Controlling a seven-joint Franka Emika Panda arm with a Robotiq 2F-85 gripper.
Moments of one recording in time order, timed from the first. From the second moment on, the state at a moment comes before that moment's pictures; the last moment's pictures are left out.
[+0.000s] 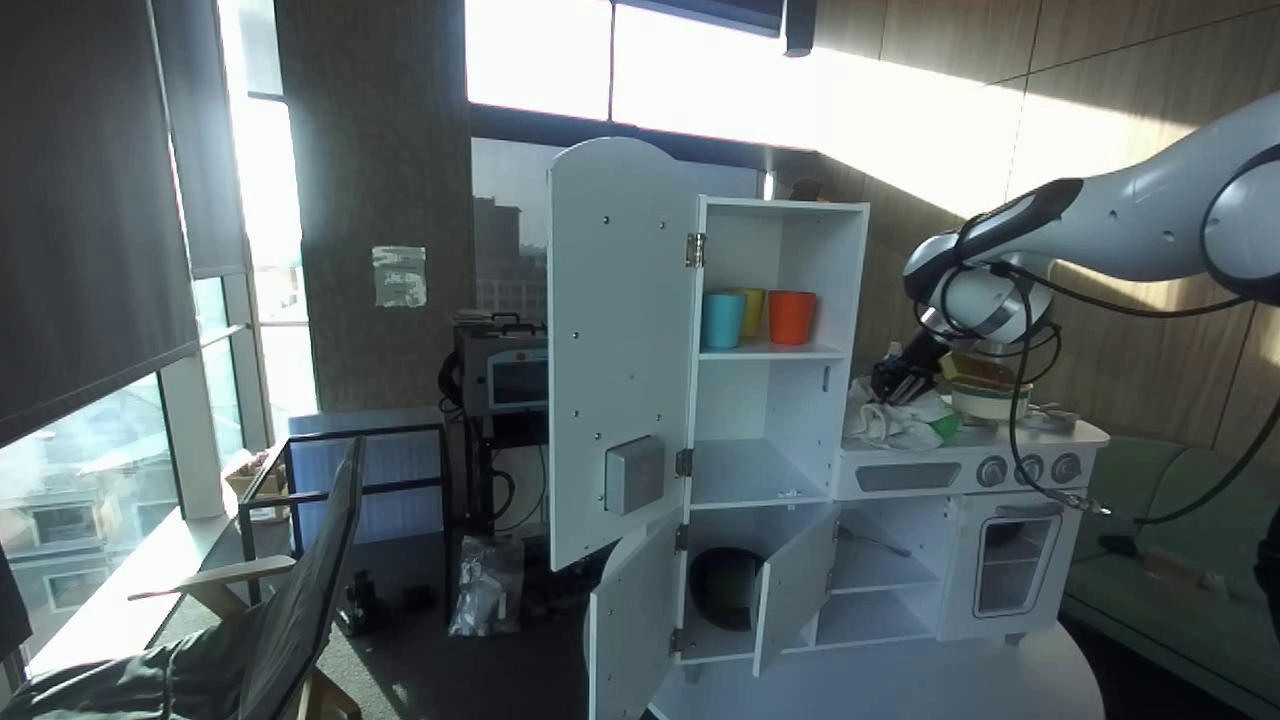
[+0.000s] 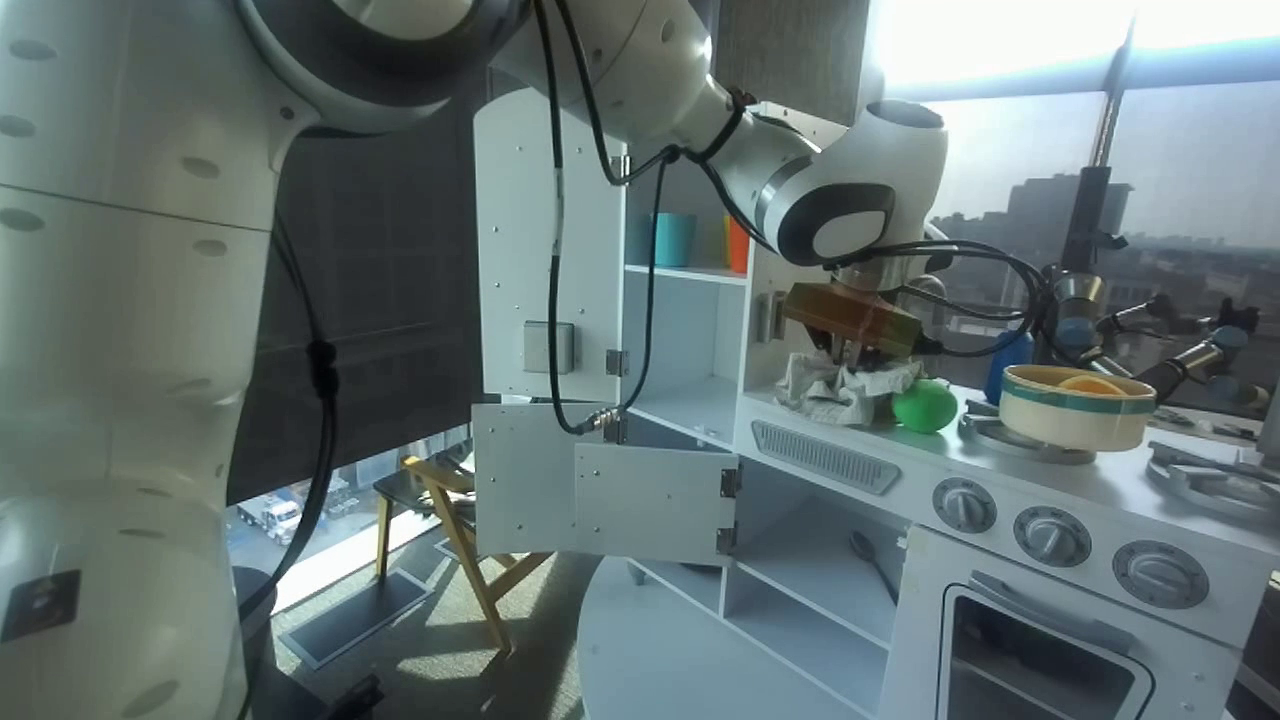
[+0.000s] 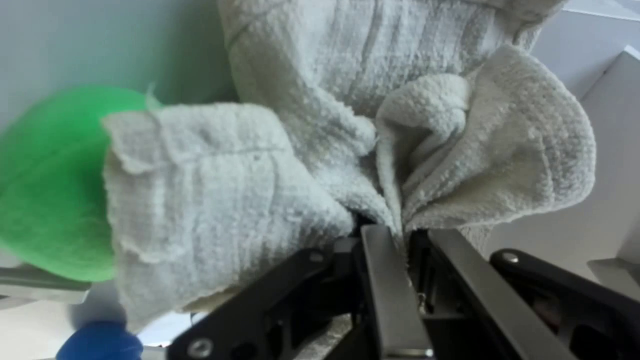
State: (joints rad) arm -0.36 0.19 -0.11 -1.79 0.52 2.37 -0.66
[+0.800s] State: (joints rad) arm -0.31 -0.01 -0.16 -1.87 0.58 2.51 -0.67
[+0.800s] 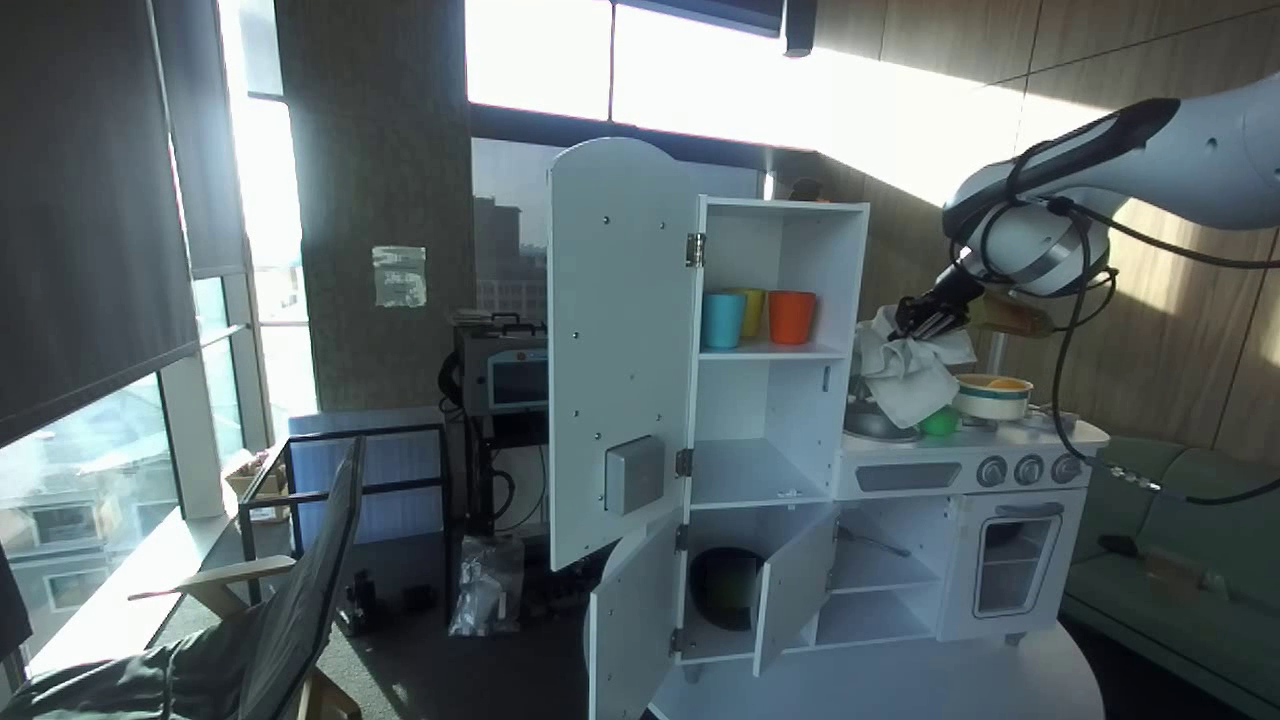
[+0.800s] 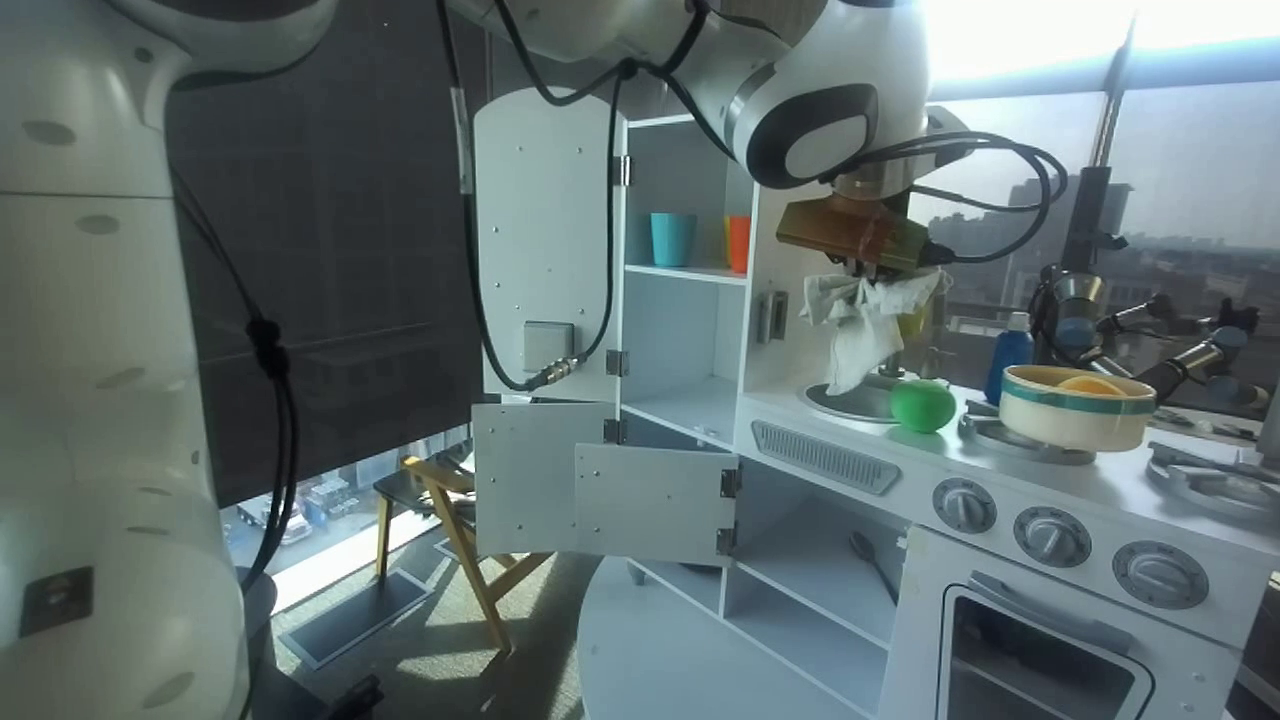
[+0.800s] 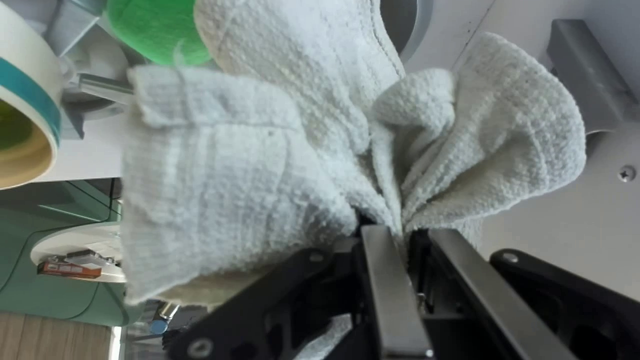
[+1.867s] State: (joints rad) arm -0.15 -0.33 -0.19 -2.20 0.23 2.20 -0.57
